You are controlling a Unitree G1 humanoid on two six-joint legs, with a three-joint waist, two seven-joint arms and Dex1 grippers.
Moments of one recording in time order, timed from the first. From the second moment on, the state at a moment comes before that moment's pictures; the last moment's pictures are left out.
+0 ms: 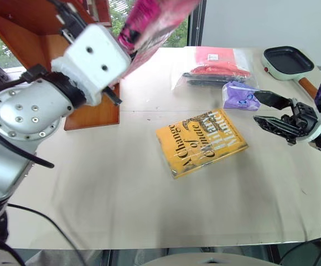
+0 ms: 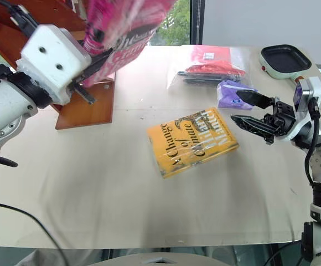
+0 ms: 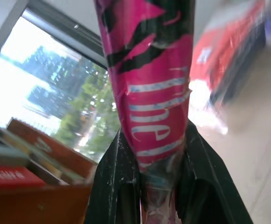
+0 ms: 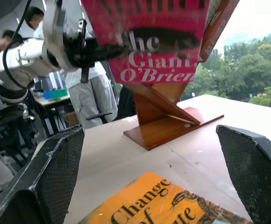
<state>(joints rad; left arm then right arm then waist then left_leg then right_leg) -0.63 1.27 -0.07 -0.71 -0.28 0.61 -0.33 -0.48 -0.65 -0.28 0.03 0.89 0.50 1.27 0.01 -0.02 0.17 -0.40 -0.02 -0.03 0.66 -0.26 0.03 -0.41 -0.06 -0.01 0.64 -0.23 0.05</state>
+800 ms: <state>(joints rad) -0.14 1.35 0.36 -0.47 0.32 0.39 -0.70 -0.68 -0.55 -0.25 0.17 0.88 0.50 1.32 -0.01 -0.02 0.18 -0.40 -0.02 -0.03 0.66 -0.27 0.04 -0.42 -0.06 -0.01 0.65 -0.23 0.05</state>
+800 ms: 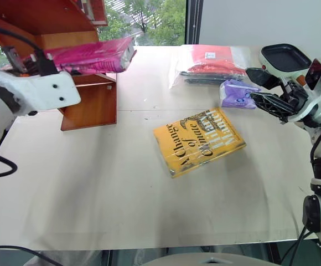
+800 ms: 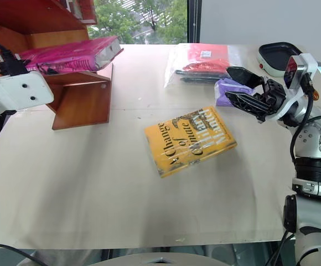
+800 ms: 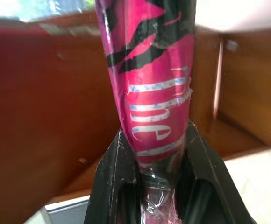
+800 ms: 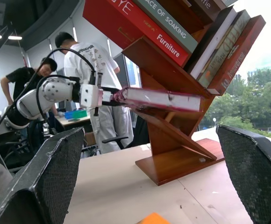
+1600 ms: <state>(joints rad) -0.41 1.49 0.16 -0.17 0.29 0.42 -0.91 -0.65 -0.52 -0.24 0.17 0.84 0.46 1.32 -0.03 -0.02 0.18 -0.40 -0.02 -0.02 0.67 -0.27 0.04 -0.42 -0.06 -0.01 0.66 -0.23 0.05</state>
